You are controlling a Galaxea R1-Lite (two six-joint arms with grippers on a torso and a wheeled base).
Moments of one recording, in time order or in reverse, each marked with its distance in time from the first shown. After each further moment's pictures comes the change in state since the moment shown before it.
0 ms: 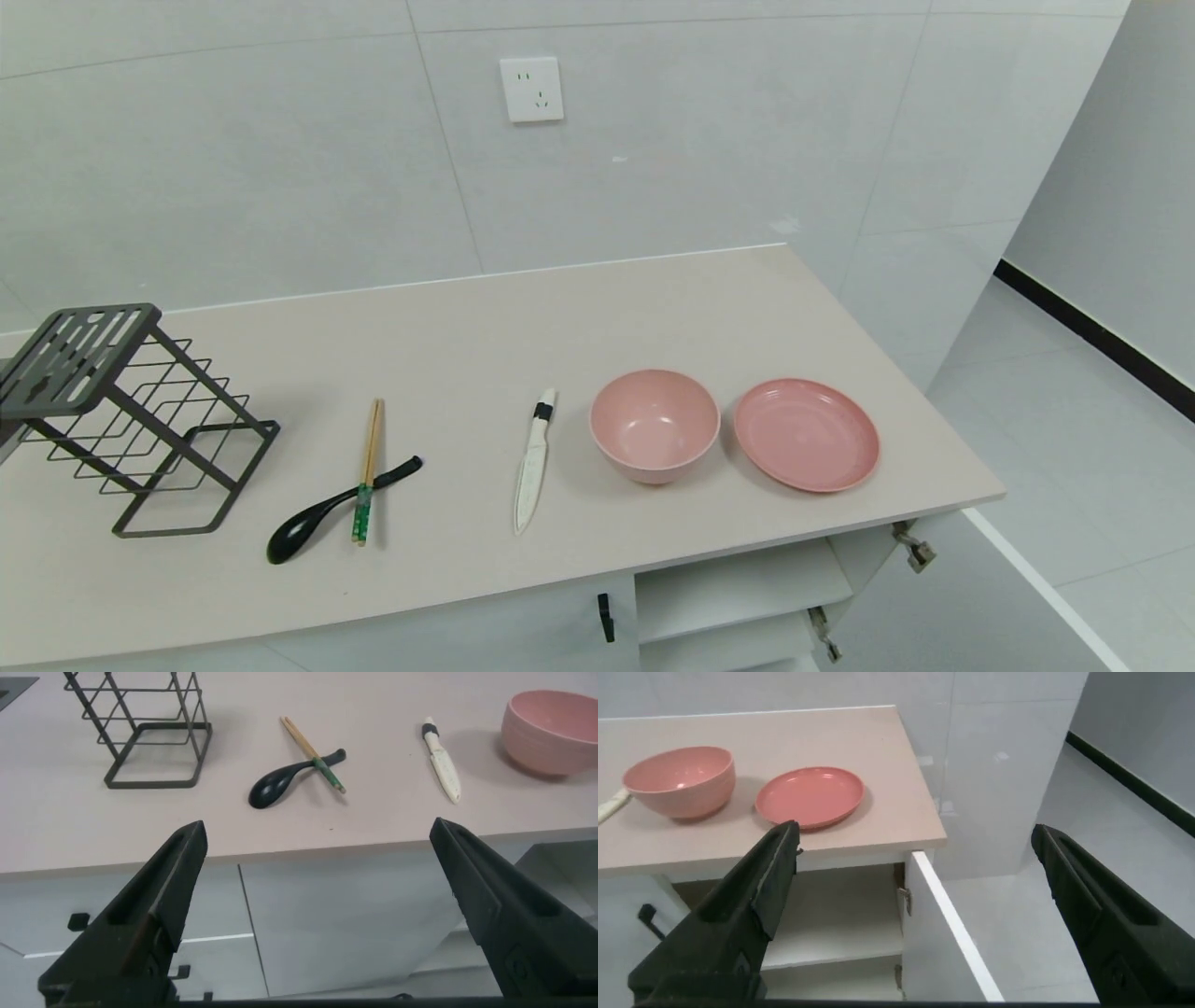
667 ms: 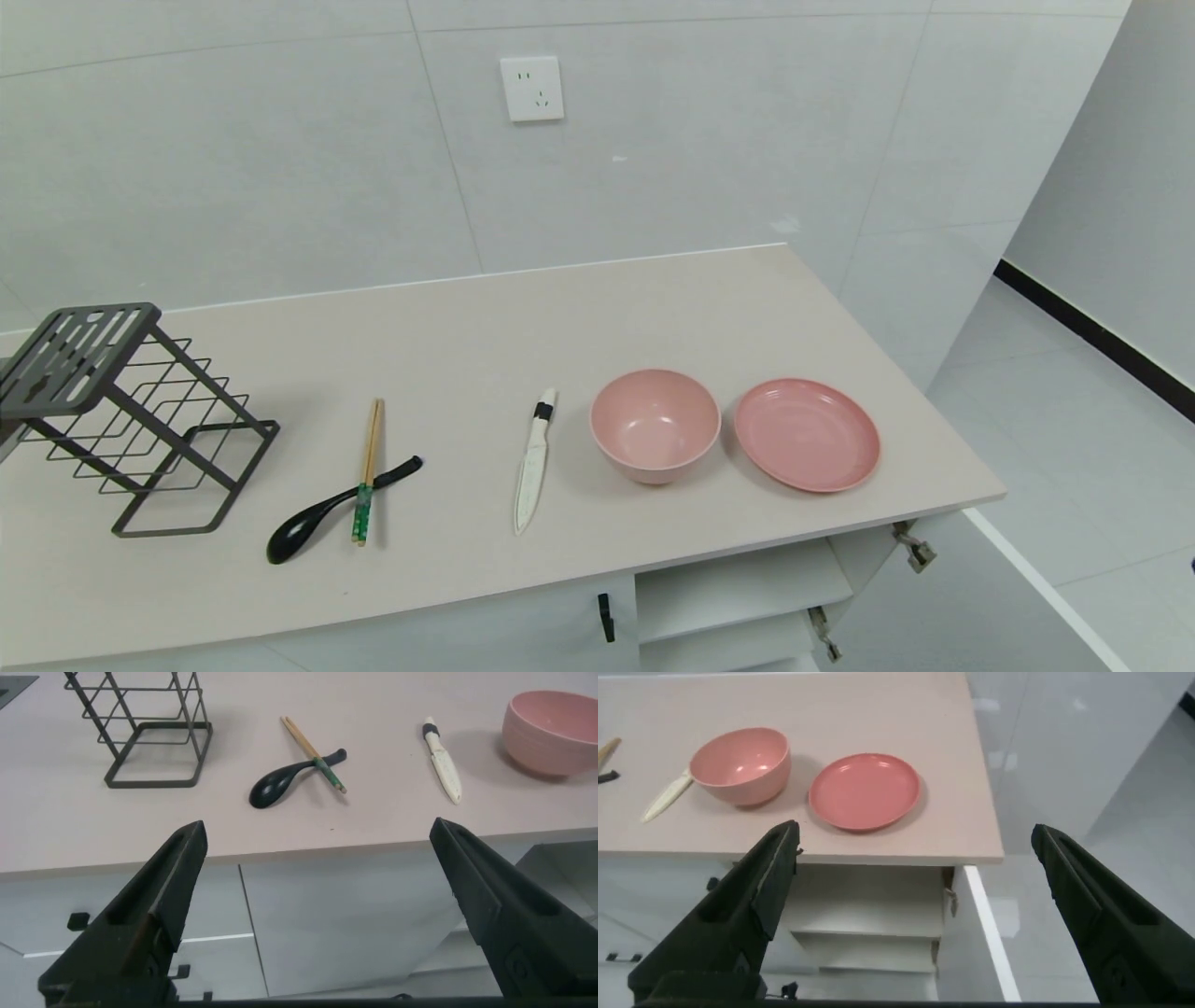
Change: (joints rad) left arm -0.001 0.000 0.000 0.000 0.000 0.000; right arm 0.089 0.535 -0.177 -0.166 0.089 0.001
